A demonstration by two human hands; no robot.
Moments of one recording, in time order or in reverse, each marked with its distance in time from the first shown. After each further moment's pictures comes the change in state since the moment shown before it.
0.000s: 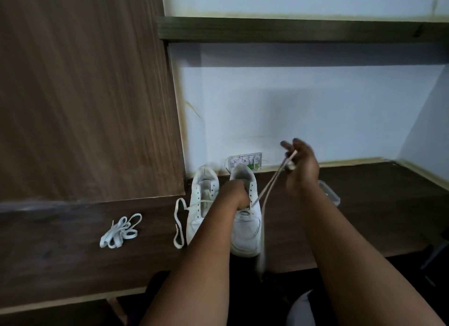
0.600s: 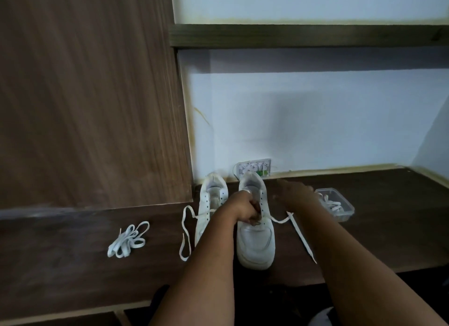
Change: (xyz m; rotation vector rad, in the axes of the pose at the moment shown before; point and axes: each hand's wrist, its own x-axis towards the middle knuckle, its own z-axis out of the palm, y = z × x) left_hand 0.012 -0.025 0.009 -0.536 -0.205 0.019; right_hand 0.049 0.061 -0.029 -1.985 -0.308 0.008
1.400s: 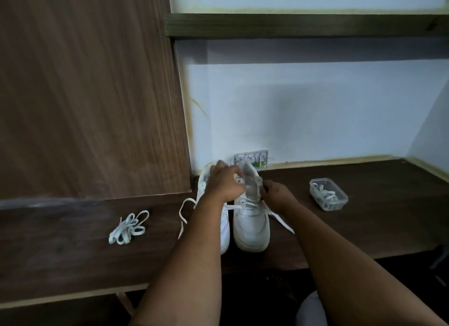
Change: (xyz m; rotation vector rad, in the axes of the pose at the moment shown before) left_hand -0.025 0.002 -0.025 0.348 0.458 0.157; right_hand -0.031 -0.016 0.031 0.513 0.044 -0.246
